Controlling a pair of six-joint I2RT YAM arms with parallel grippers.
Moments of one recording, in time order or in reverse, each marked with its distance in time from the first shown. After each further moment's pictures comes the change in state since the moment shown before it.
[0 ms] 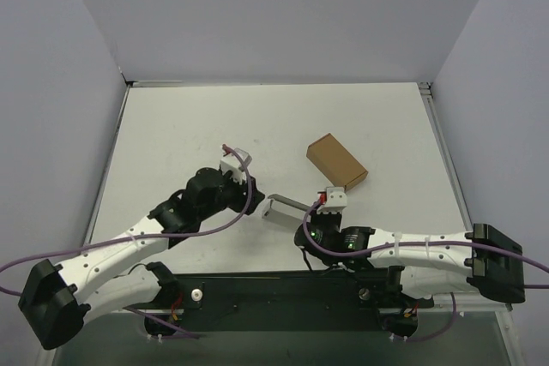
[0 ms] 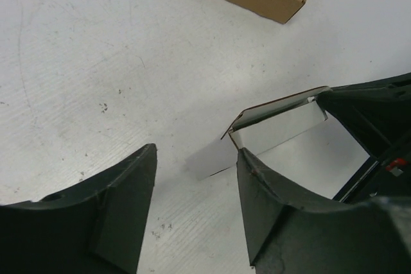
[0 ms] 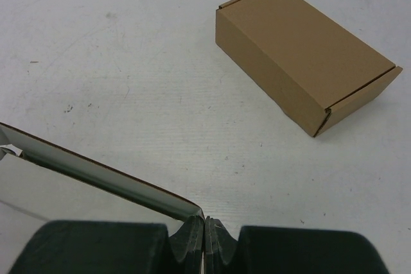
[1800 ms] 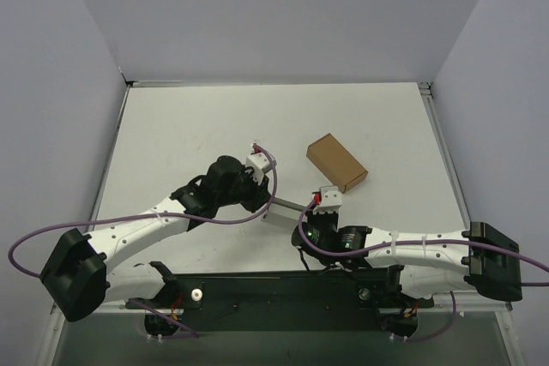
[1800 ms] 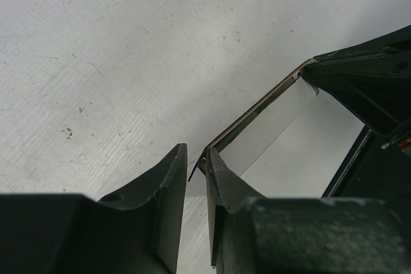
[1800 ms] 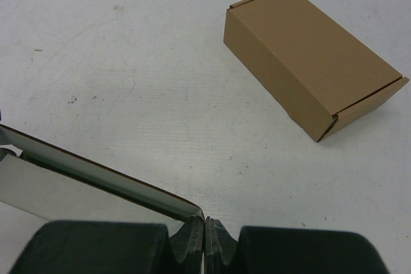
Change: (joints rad) left arm 0.024 0.205 0.112 -0.011 0.220 0.188; right arm 0.011 0.030 0.031 -0.010 -0.009 -0.053
